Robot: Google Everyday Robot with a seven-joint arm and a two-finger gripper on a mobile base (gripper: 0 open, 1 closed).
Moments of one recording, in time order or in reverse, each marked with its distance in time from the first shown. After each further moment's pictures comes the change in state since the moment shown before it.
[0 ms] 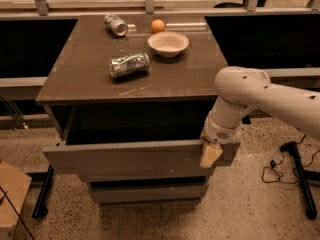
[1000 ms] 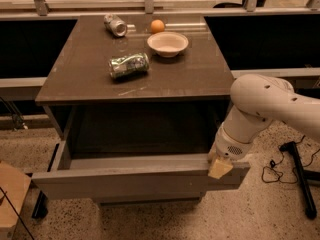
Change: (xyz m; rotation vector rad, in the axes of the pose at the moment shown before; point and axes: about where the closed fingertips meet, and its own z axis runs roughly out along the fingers) arm 0.016 0.065 -0.017 -0.024 -0.024 0.121
